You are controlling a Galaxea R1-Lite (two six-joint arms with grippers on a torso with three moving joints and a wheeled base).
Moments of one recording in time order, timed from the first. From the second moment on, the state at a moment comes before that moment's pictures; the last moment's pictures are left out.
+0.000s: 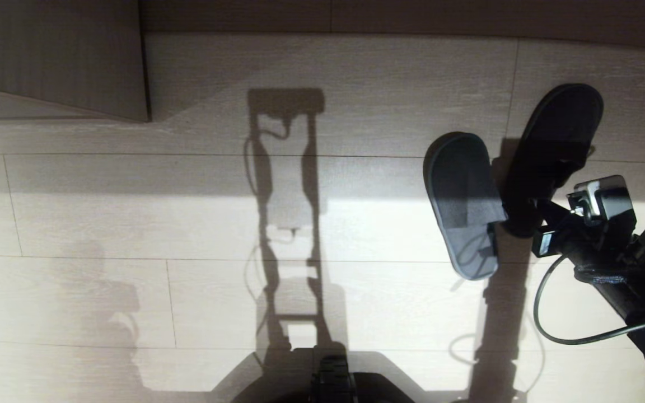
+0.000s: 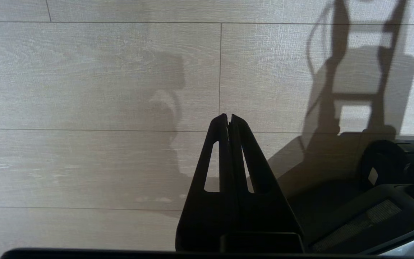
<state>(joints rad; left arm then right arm) 0.00 0.00 0.00 -0.01 0.00 -0.01 -0.01 1.79 -0.43 -1.49 -0.06 -0.31</state>
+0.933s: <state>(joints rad) 0.00 0.00 0.00 -0.01 0.00 -0.01 -0.10 1.87 -0.36 -1.51 0.18 -0.36</state>
